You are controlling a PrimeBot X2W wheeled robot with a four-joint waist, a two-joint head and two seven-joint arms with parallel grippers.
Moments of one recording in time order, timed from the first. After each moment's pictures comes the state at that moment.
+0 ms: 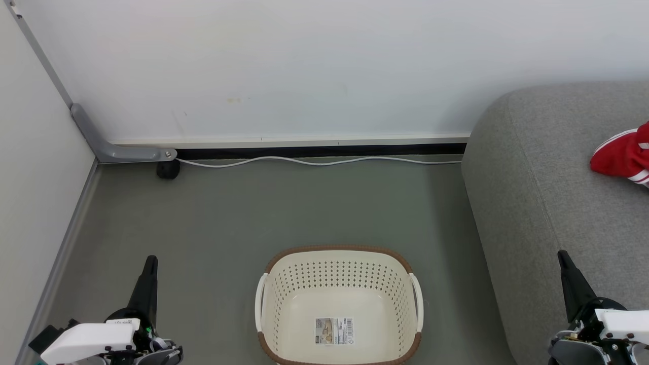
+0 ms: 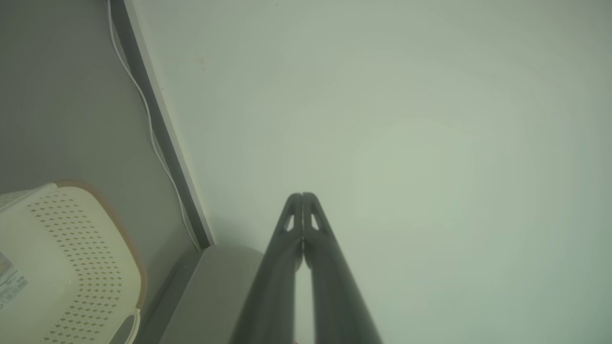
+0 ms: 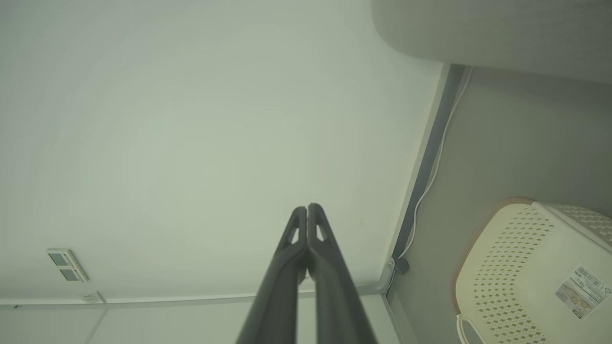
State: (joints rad) left arm -0.05 0.04 0.08 0.27 -1.61 -0.12 0.11; right arm -0.07 -0.04 -0.13 0.28 1.60 0.13 0.11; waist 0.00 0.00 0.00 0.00
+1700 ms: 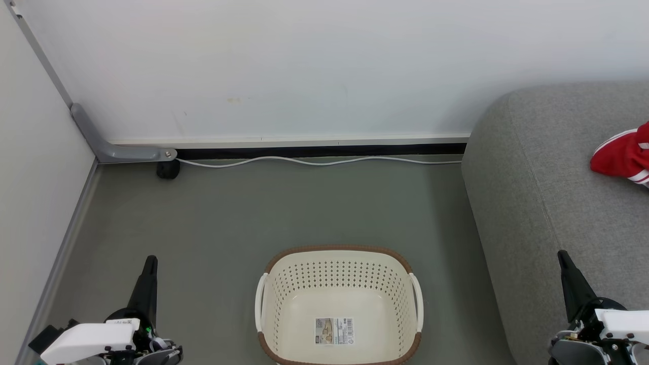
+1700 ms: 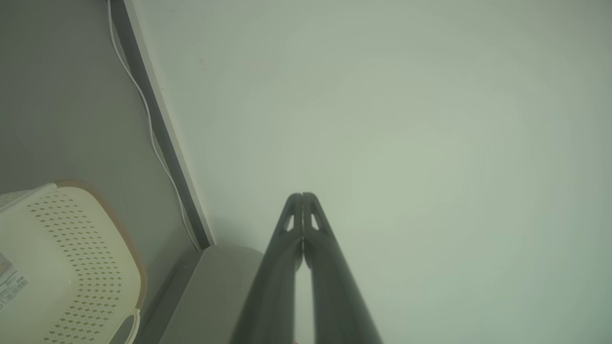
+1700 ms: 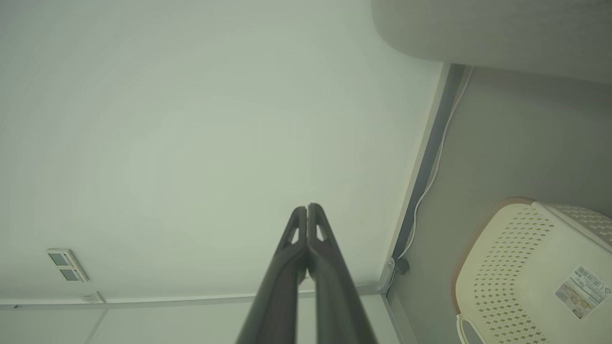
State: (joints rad) left arm -0.05 0.04 0.08 0.27 -1.61 -0.12 0.11; right arm -0.07 -0.04 -0.13 0.28 1.60 0.13 0.11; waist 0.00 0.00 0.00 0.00
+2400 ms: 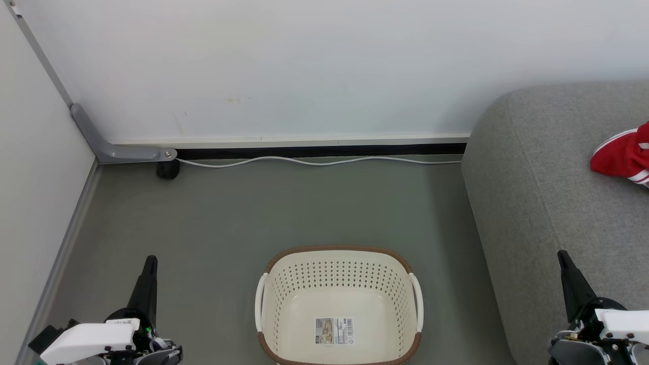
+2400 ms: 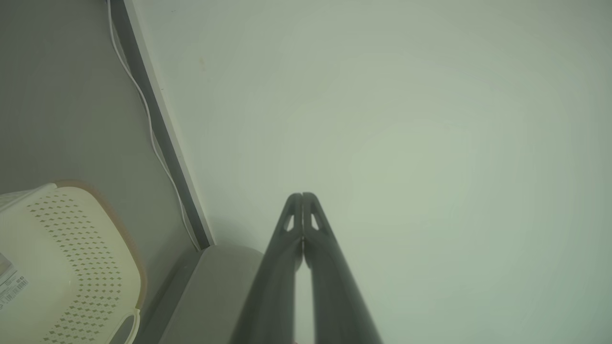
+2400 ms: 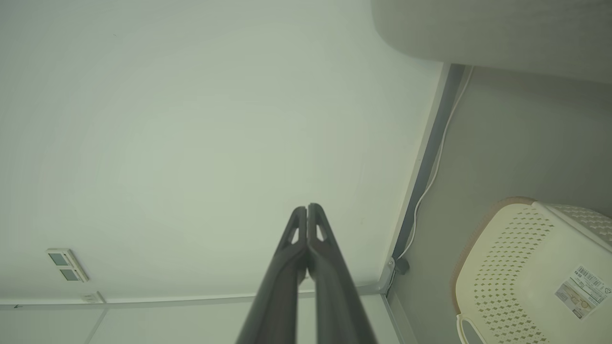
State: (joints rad) left arm -0.05 0.04 0.08 0.27 -1.61 -0.12 0.11; right arm -0.07 -0.04 -0.13 0.28 1.60 0.13 0.11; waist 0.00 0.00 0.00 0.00
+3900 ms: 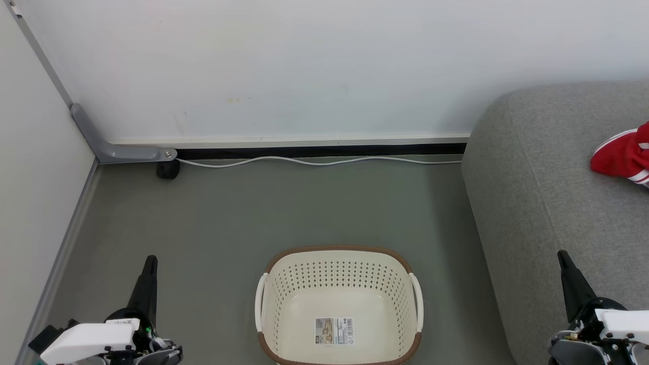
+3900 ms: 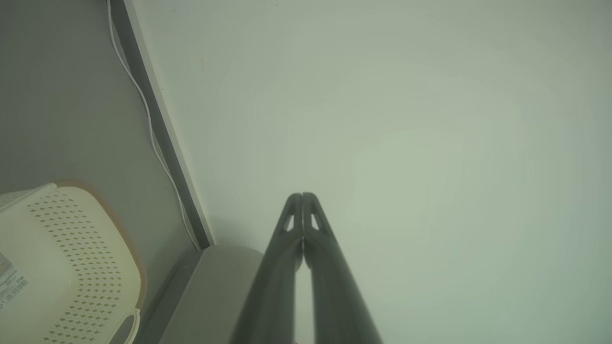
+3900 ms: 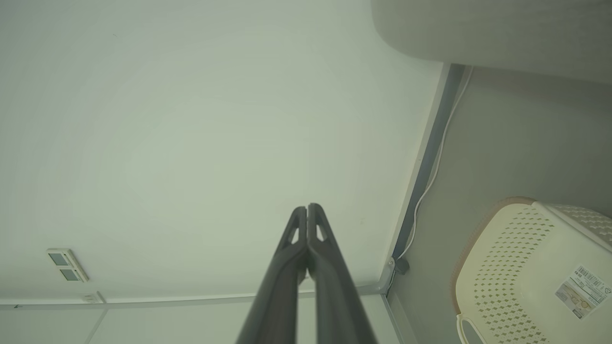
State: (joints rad) left arm -0.05 0.04 0.08 0.27 -1.61 -0.12 0.11; right arm -0.07 -0.04 -0.13 0.28 1.60 0.13 0.11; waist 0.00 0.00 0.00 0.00
